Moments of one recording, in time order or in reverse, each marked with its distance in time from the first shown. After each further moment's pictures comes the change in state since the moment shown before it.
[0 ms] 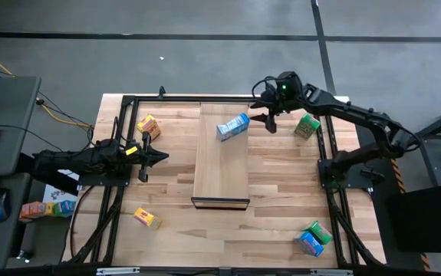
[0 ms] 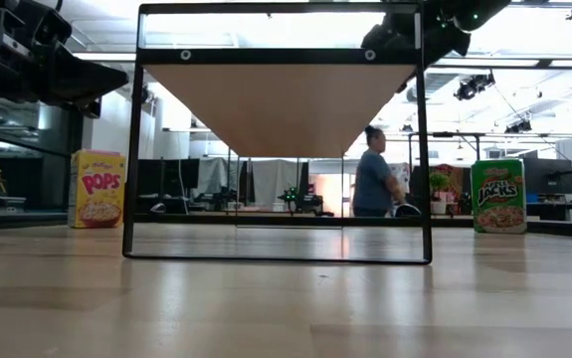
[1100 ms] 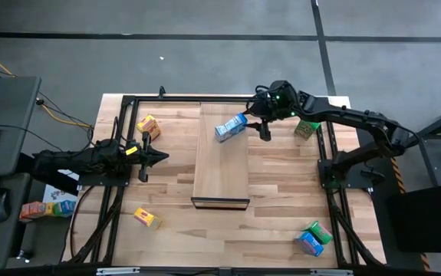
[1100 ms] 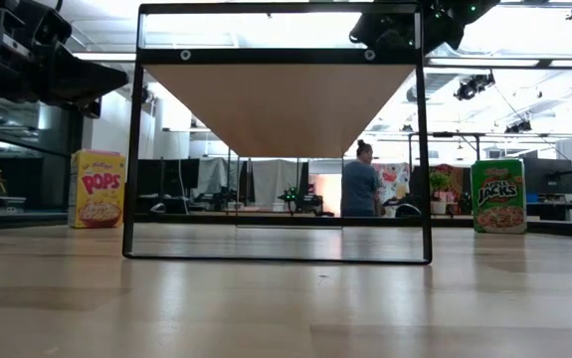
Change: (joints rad) left arm 0.000 0.000 0.000 0.000 0.000 0.000; right arm 0.147 0.017 -0.001 0.074 0.114 -0.063
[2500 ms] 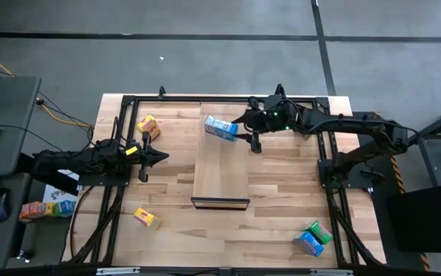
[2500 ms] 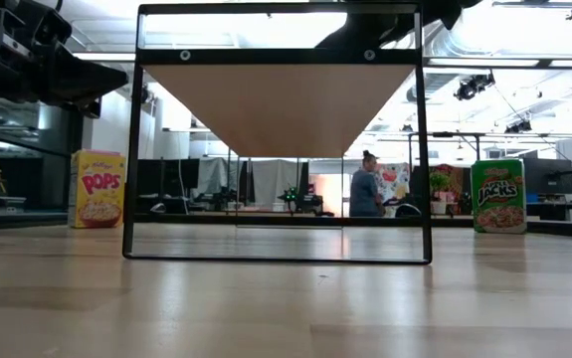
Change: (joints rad) left arm 0.000 0.000 0.000 0.000 0.000 0.000; right arm 0.218 0.000 0.001 0.185 0.153 0.153
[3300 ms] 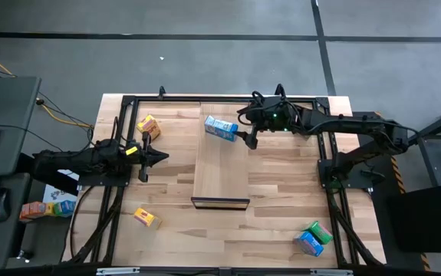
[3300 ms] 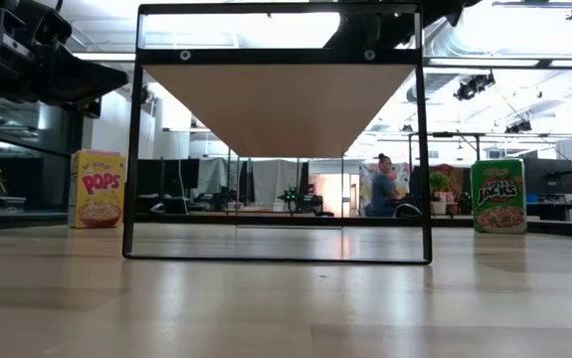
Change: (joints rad) left arm 0.000 0.000 0.000 0.000 0.000 0.000; right arm 0.008 0.000 0.000 -0.038 0.210 0.211
